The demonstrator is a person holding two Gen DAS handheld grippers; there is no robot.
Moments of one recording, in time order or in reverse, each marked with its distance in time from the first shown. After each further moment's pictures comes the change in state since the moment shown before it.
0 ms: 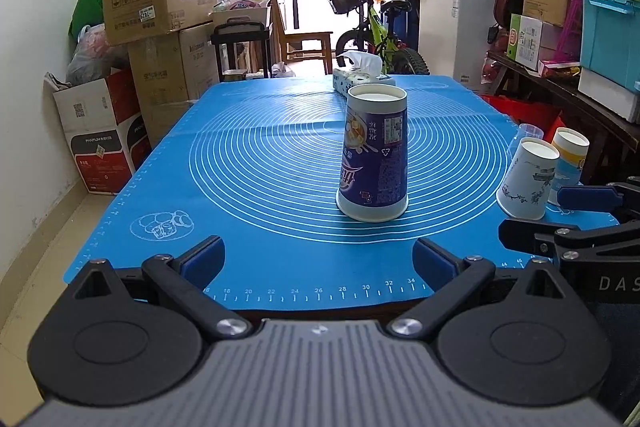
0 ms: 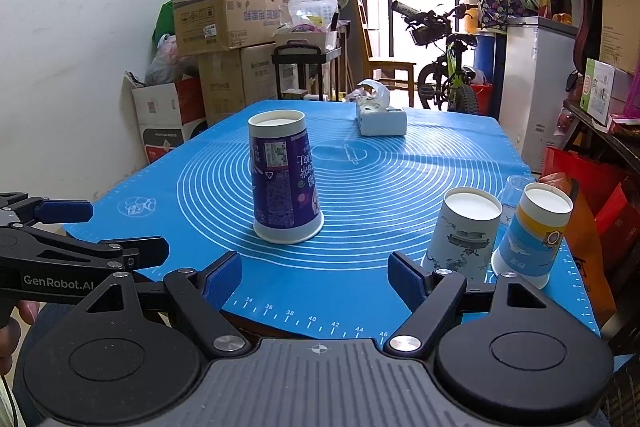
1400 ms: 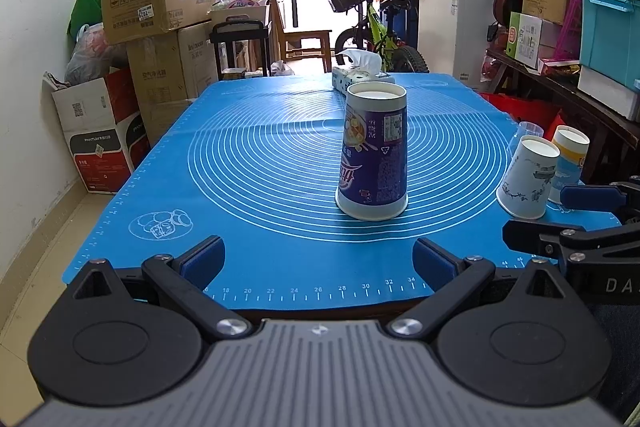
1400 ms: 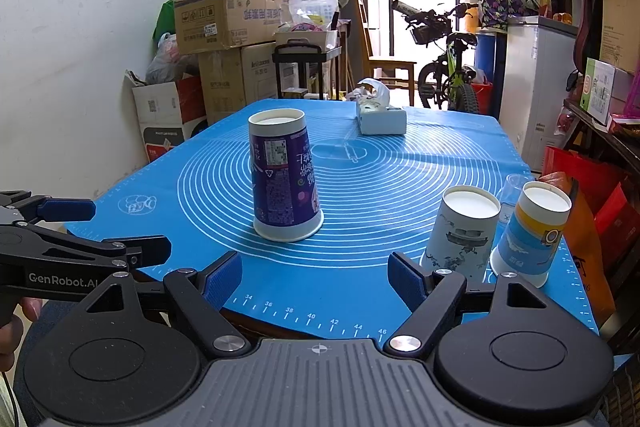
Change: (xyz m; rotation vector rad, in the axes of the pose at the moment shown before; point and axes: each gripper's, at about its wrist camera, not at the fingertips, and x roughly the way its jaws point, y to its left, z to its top) left arm 0.001 0.002 0.001 -0.002 0.006 -0.005; right arm 0.000 -0.002 -0.001 -0.004 0.005 0.001
